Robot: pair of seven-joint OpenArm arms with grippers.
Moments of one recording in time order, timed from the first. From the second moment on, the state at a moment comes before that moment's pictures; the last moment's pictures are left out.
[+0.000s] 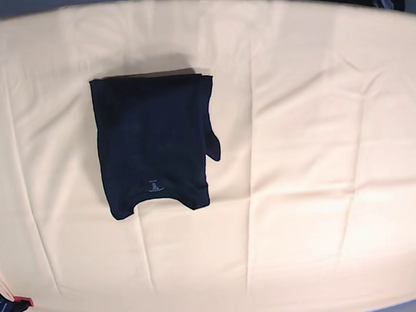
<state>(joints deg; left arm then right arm) 74.8 -24.1 -30.7 115.6 -80.0 -46.6 71.1 -72.6 13.0 44.0 116.9 80.0 40.9 -82.4</state>
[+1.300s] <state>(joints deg) 22.5 -4.6 14.0 30.3 -18.9 -13.1 -4.5 -21.5 10.2 -10.9 36.3 7.2 22.3 -10.5</state>
